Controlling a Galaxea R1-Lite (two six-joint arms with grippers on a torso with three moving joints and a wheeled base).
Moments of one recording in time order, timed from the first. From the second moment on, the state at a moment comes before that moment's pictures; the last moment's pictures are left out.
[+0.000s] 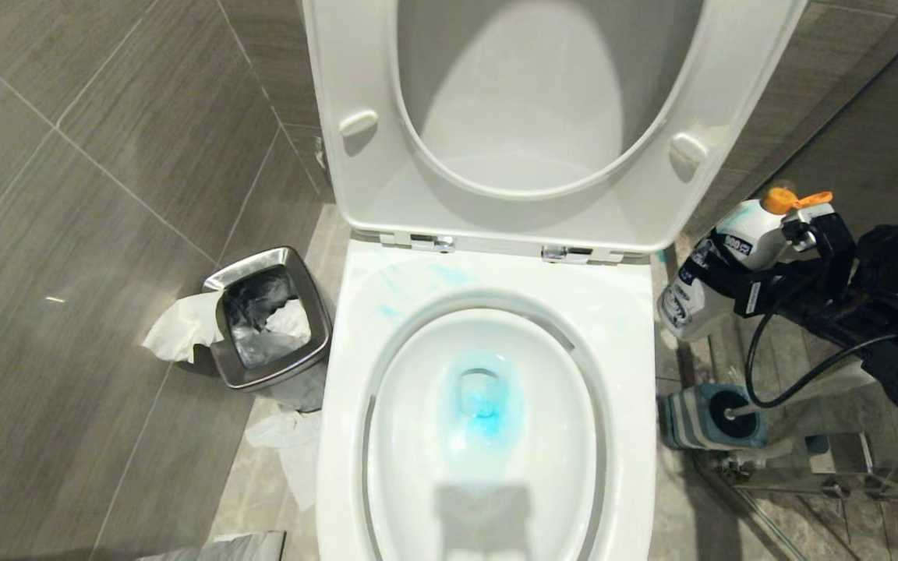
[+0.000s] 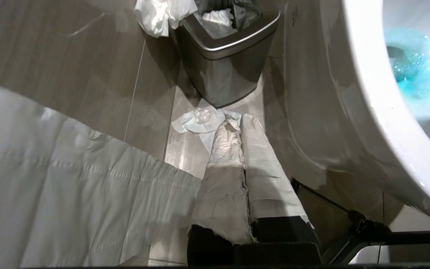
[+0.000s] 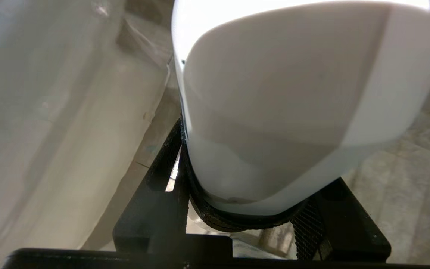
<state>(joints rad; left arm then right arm) 0.00 0.00 0.00 0.01 0.00 0.00 -0.12 1.92 -0.90 -0.97 0.26 -0.17</state>
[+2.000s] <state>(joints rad) 0.00 0.00 0.00 0.01 0.00 0.00 -0.05 2.31 -1.23 -1.23 0.28 -0.13</state>
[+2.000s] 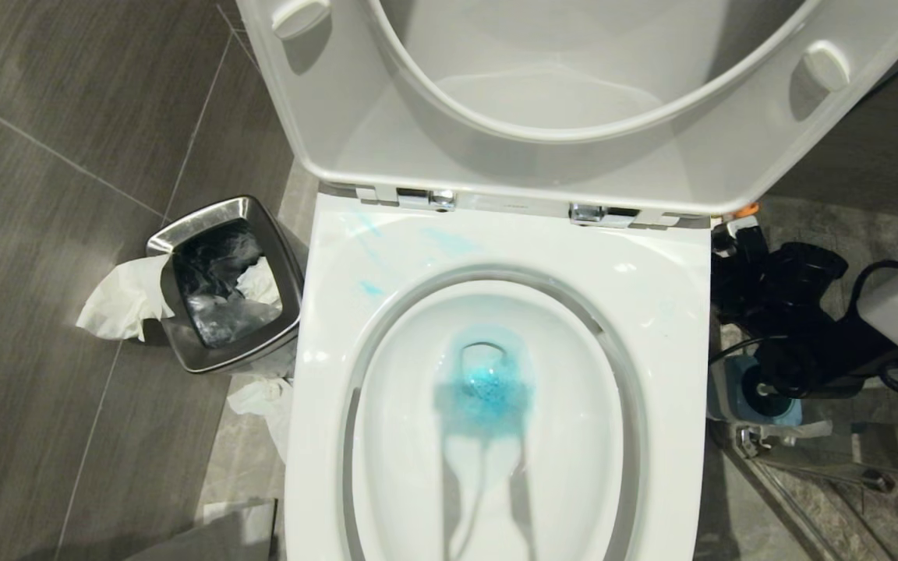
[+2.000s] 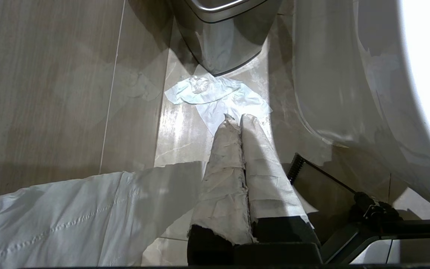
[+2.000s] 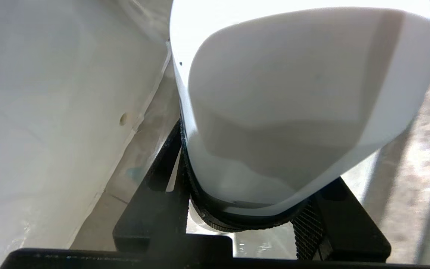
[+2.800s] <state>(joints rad) 0.00 0.00 0.00 0.01 0.00 0.00 -0.05 2.38 -1.37 -1.23 0.22 -0.11</state>
